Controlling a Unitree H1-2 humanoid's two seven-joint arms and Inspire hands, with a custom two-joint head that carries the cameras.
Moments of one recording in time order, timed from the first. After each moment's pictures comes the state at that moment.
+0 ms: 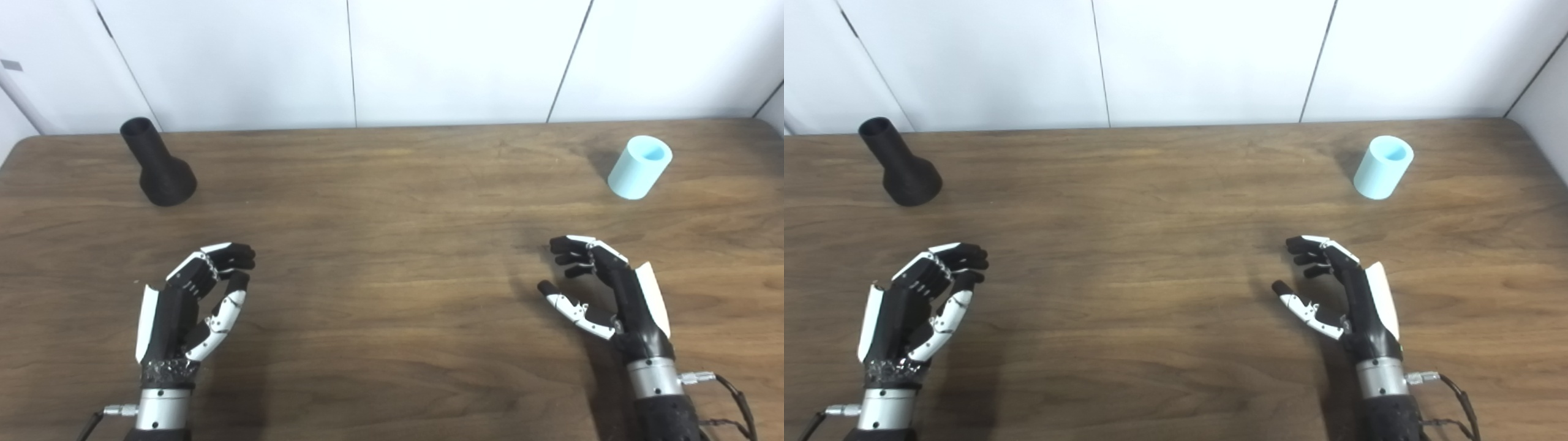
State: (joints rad) left arm 0.20 0.14 0.08 -0.18 0.00 -0.36 -0.08; right arm 0.18 -0.16 -0.06 -0.20 -0.36 -0.16 -0.08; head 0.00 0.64
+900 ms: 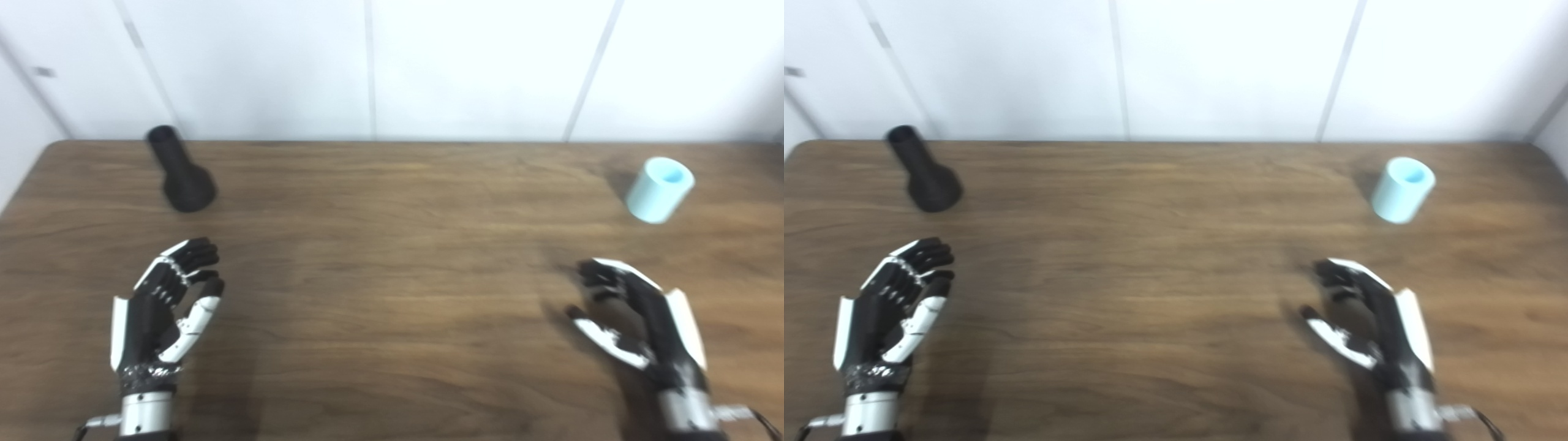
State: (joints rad) left arm 0.20 0.15 0.19 -0.17 -0.04 -0.32 0.02; right arm 0.19 -0.21 -0.09 -0.16 -0.27 -0.21 -0.07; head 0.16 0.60
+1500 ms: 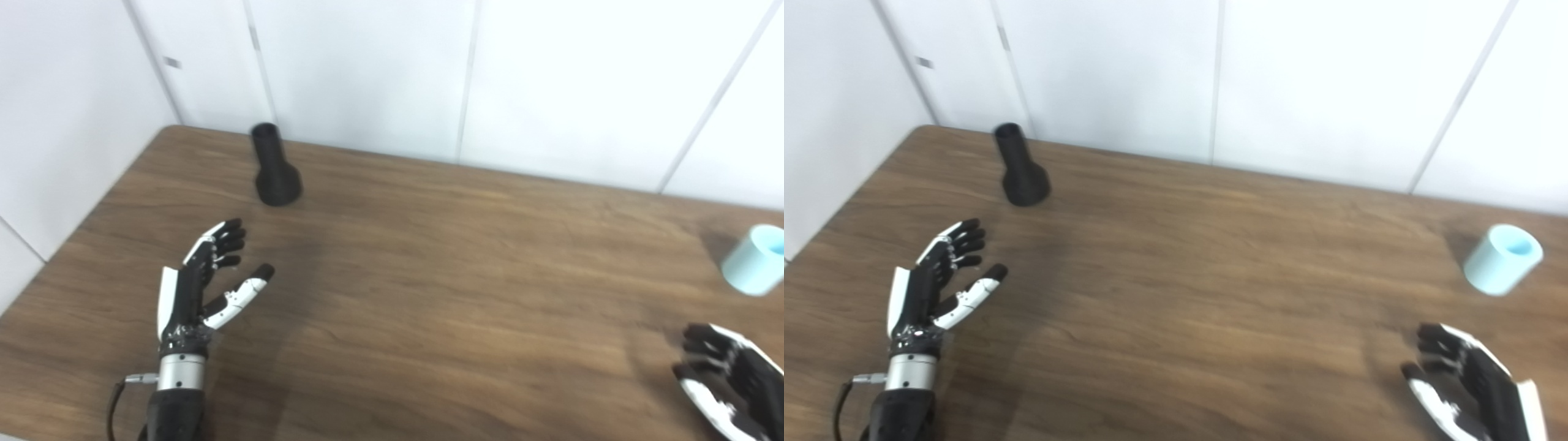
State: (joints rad) left arm 0.12 0.17 0.28 -0.11 0.15 -0.20 0.12; right arm 0.19 -0.26 -0.15 -0.11 -0.09 -0.23 0.00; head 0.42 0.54
